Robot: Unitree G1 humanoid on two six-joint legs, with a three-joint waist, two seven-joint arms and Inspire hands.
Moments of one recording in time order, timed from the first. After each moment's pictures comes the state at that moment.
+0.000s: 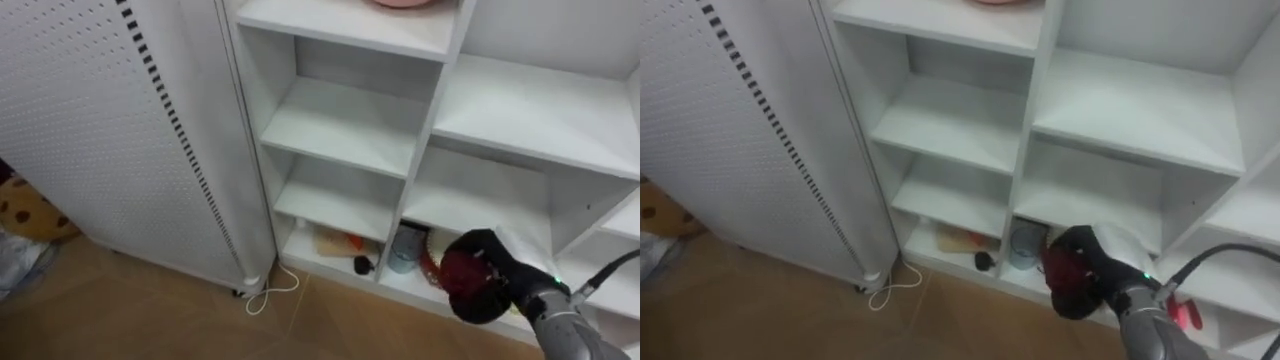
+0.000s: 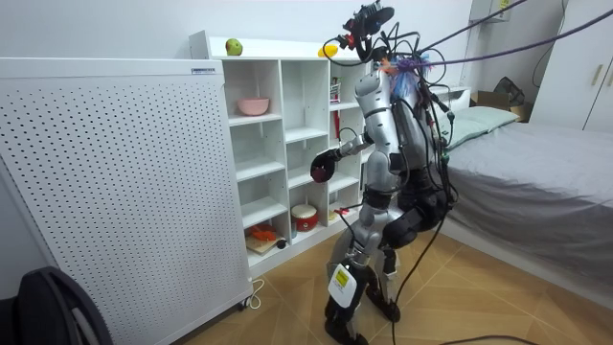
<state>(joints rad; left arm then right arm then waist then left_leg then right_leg) 0.11 0.39 -0.30 0.91 0.07 0.04 0.22 -0.63 -0.55 0.35 0.78 -0.36 -0.01 -0.19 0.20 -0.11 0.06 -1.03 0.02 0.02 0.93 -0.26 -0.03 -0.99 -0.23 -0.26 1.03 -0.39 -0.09</state>
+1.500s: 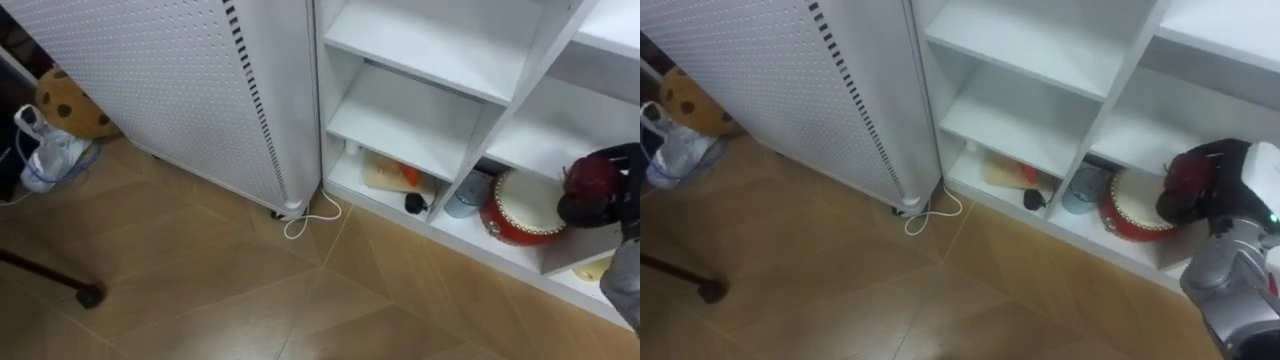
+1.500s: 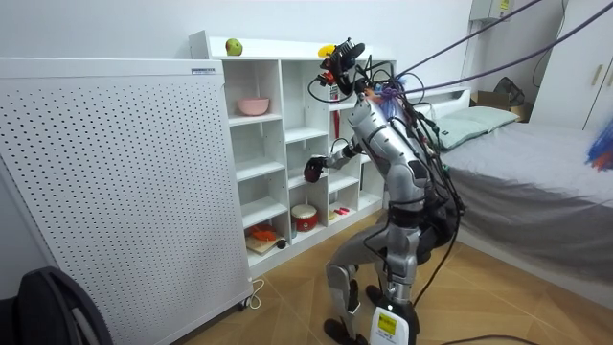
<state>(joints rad) 0.29 0.55 -0.28 0.68 -0.13 0.13 0.27 -0.90 -0.72 0.49 1.06 0.16 0.04 -0.69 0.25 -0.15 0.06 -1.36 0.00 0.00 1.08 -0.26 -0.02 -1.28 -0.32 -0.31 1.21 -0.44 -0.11</state>
